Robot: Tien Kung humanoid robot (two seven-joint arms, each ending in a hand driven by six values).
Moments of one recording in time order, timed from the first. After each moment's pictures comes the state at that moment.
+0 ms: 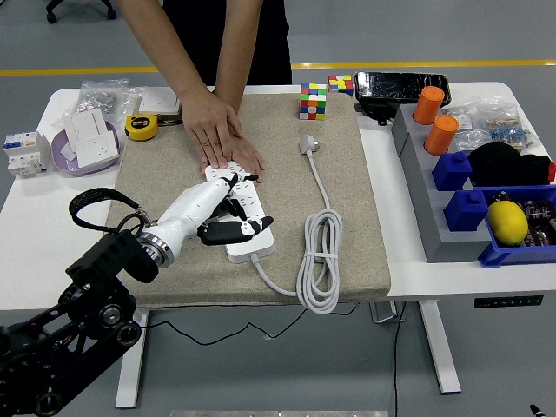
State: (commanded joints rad) left arm -0.29 0.27 -0.88 -1.65 1.88 0.05 0.40; right arm 0.07 -0.17 1.38 0.18 -1.23 -0.01 -0.03
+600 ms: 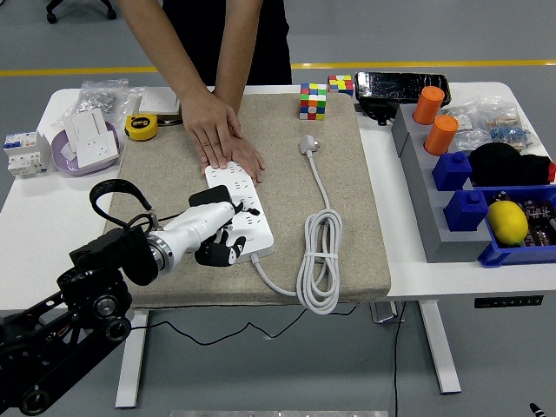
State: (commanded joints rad) left arm -0.32 0.28 -0.88 -1.65 1.85 -0.31 0.51; right arm 0.08 -0.17 1.38 0.18 -1.22 -0.01 -0.03
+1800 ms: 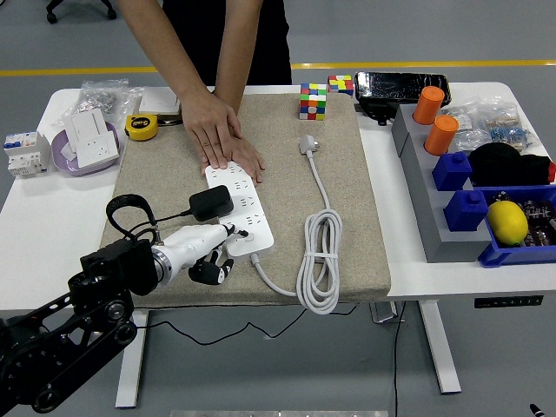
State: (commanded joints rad) left arm -0.32 0.28 -0.85 -1.55 1.92 -0.30 0.48; right arm 0.07 -0.17 1.38 0.18 -1.23 -0.01 -0.04
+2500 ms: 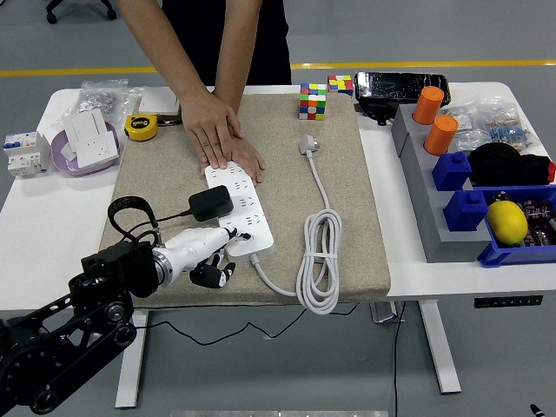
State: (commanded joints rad) left arm -0.32 0.29 -0.83 -1.54 1.92 -0.32 0.48; right arm 0.07 -0.17 1.38 0.18 -1.23 -0.01 -0.03
